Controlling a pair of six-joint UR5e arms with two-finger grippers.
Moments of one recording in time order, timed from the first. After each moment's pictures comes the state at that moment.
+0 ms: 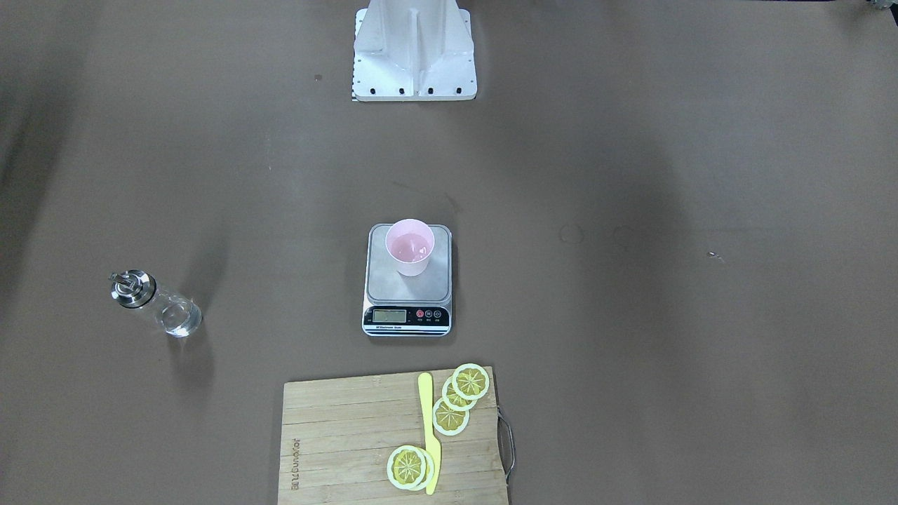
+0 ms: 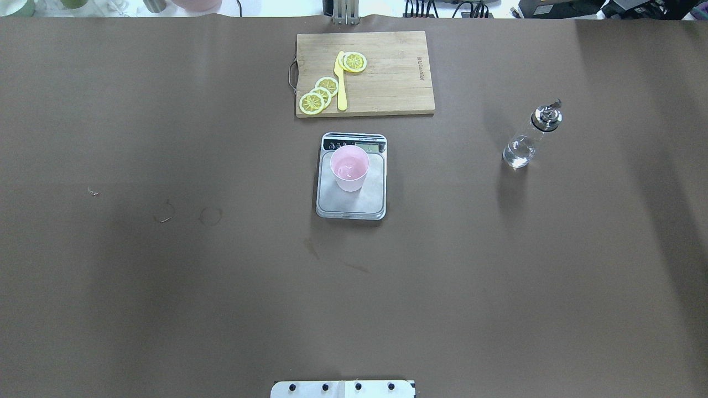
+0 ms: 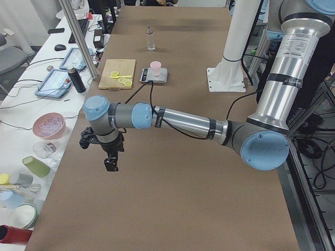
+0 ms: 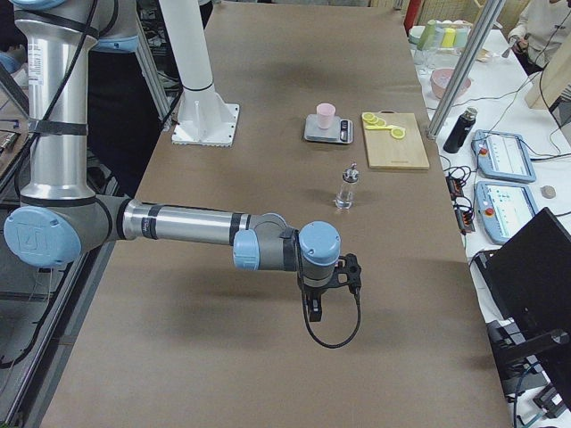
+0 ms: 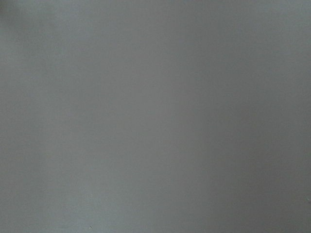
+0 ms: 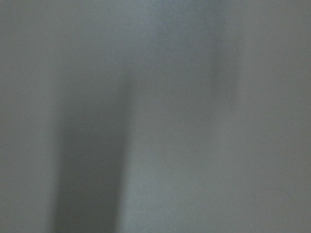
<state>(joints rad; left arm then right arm) -1.58 -1.84 -1.47 -1.37 -2.27 0.08 1.58 -1.64 1.61 -1.51 2.39 -0.06</state>
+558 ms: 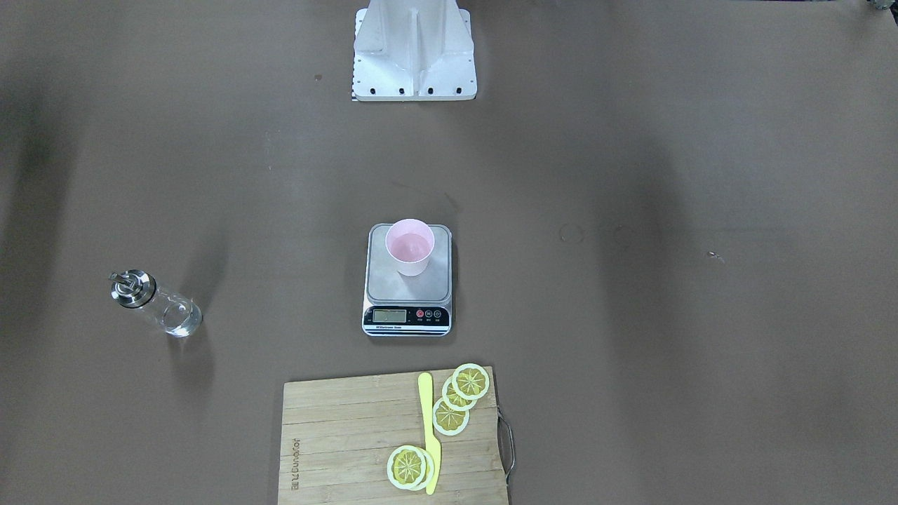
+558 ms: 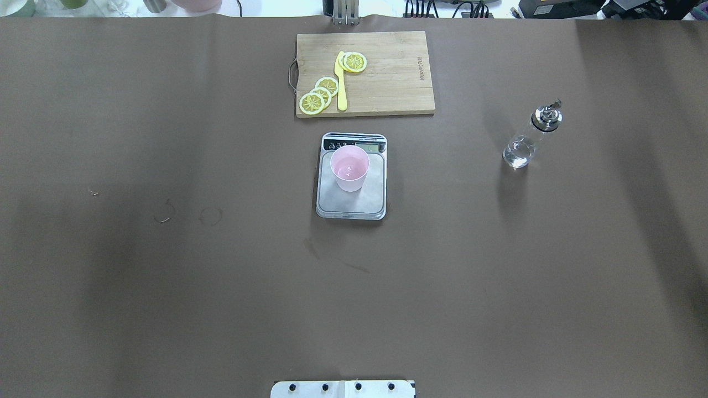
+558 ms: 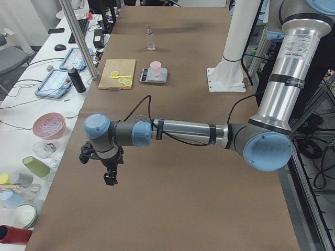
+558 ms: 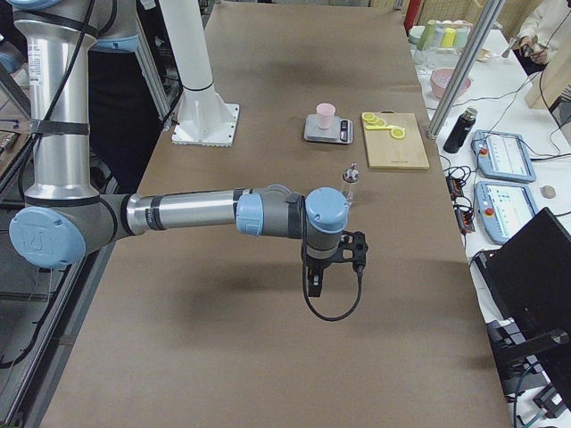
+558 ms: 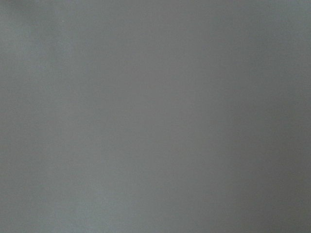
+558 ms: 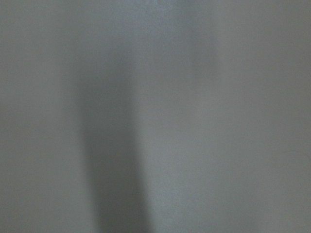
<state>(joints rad) -1.58 -1.83 -1.39 -1.49 -2.27 0.08 1.60 -1.61 1.82 -1.84 2.37 -0.03</state>
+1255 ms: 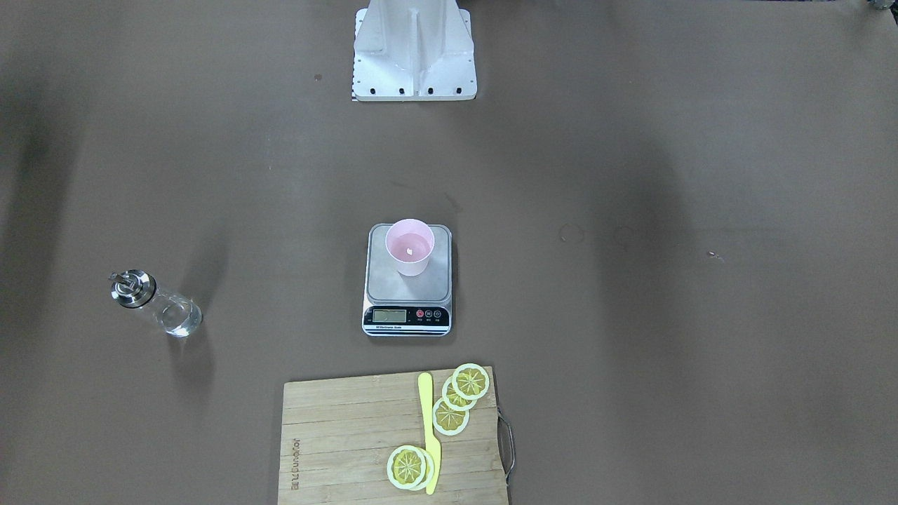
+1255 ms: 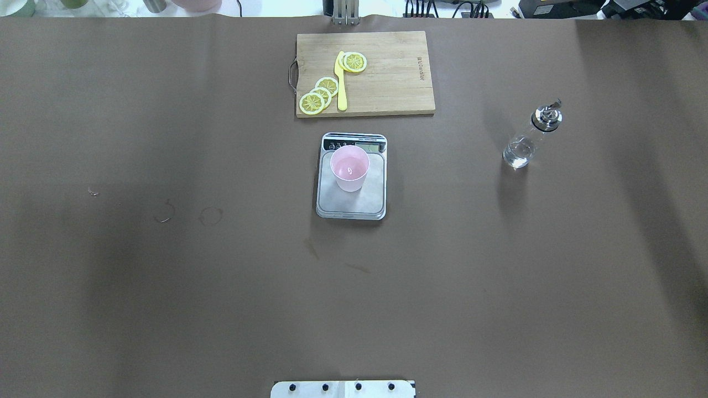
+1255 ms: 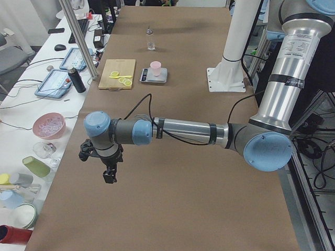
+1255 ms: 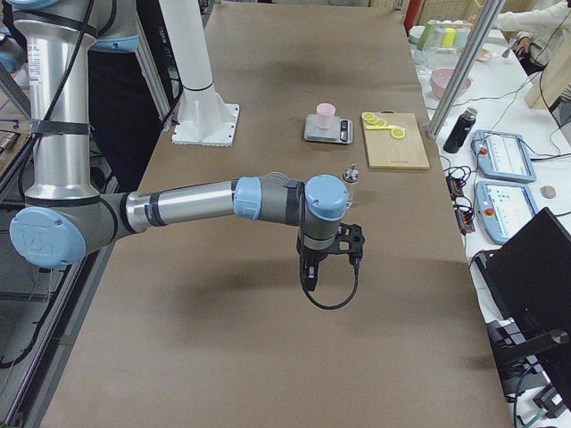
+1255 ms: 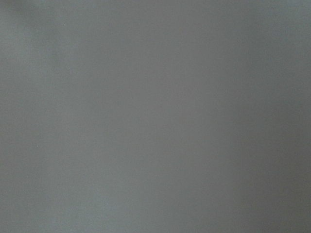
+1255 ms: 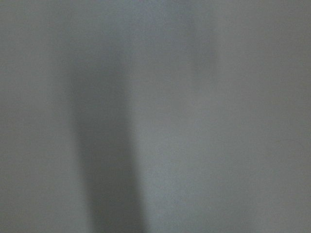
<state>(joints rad) -1.58 -1.83 -1.42 -1.49 -2.28 0.08 1.60 -1.62 1.80 -1.86 2.36 -0.06</state>
